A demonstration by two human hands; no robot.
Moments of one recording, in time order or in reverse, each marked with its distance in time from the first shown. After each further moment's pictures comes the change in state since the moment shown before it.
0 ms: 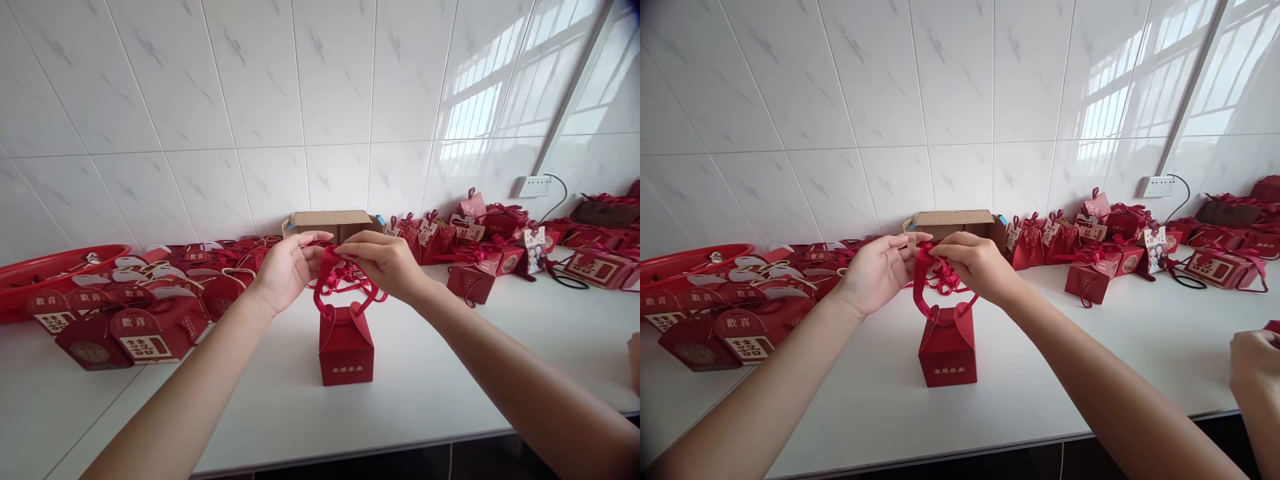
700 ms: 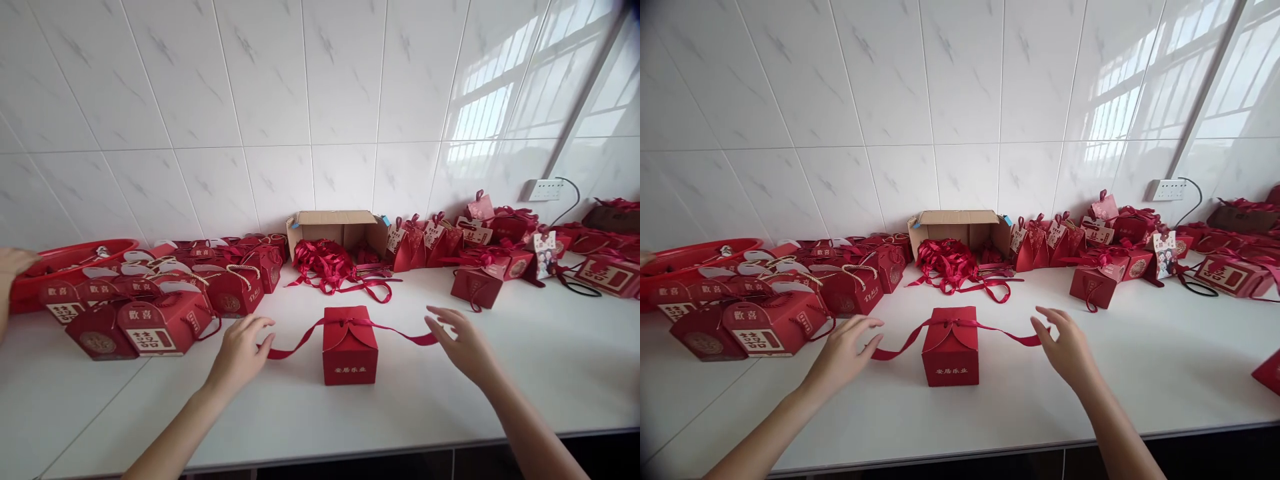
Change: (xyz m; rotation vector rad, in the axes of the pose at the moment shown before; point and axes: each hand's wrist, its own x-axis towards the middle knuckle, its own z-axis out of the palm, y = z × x) left_hand -0.080 -0.099 -0.126 1.281 0.313 0.271; right_hand -0.175 0.034 -0.025 -0.279 0.141 0.962
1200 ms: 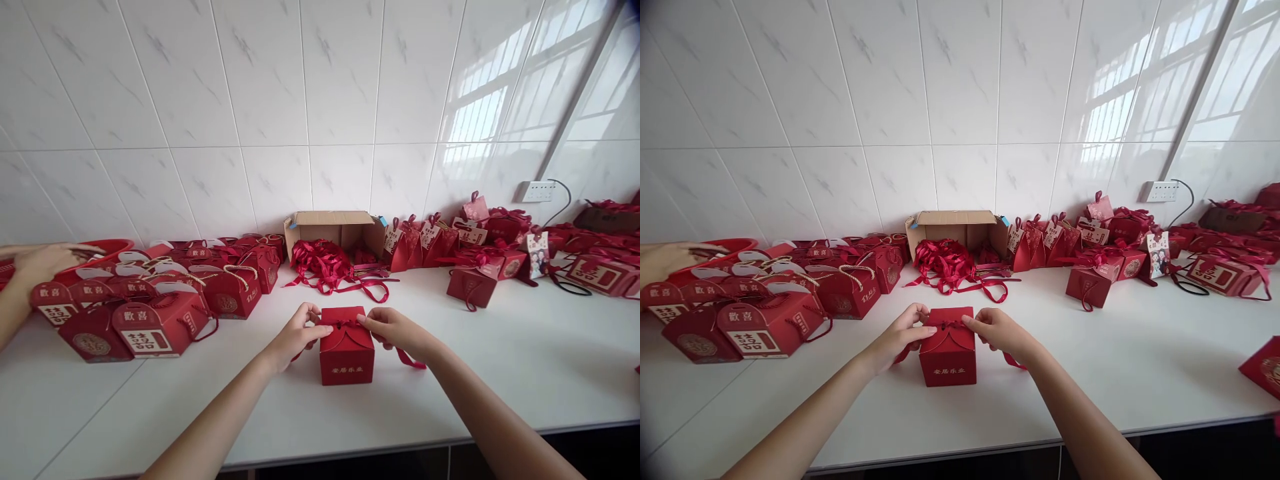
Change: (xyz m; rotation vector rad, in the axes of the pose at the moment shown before) left_hand 0.034 0.069 0.044 -0.787 -0.502 -0.434; right_hand 0.018 -0.074 0.051 0.340 -0.743 0.177
